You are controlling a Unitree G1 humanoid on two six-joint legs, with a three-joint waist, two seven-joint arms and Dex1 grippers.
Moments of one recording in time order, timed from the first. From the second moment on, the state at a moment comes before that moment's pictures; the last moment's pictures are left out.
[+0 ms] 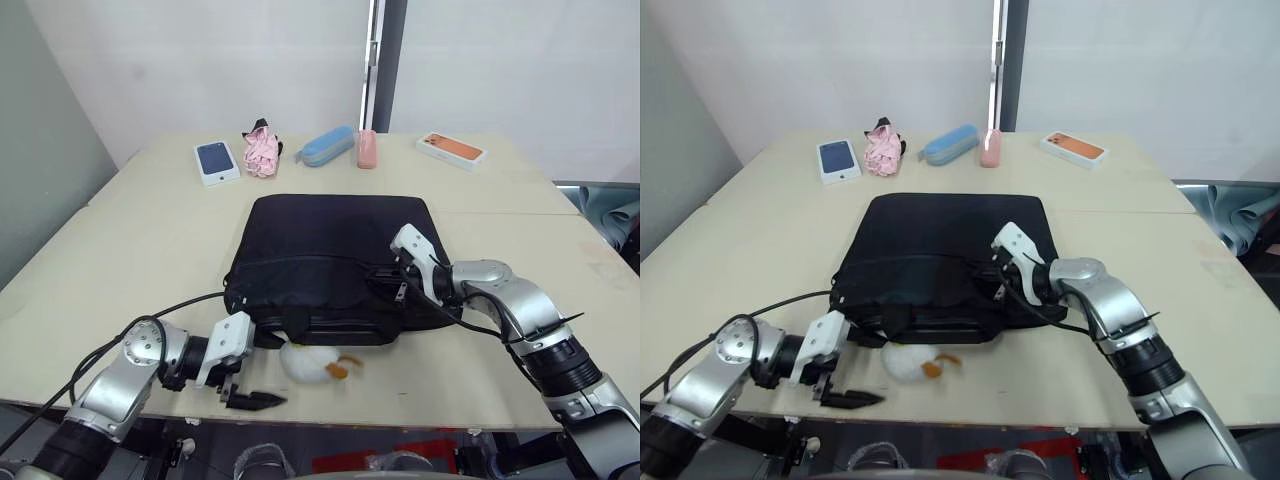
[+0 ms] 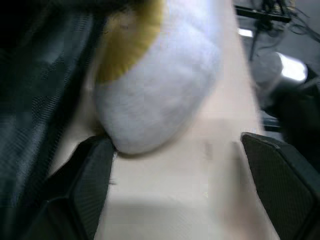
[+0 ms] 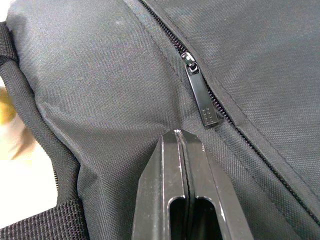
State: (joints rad) left arm -0.07 0.71 -0.16 -0.01 -0.27 -0.04 -1.32; right arm -0.45 -0.53 0.23 -0.11 0.33 0.75 0.84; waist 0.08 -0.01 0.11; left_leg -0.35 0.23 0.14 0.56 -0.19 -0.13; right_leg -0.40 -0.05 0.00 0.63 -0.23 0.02
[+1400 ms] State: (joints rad) left arm -0.34 0.76 -0.16 -0.01 -0.35 0.00 -1.49; right arm -0.43 -0.55 0.22 -0.15 0.33 0.79 0.85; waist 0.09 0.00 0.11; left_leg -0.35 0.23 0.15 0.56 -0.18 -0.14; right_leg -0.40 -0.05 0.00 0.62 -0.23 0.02
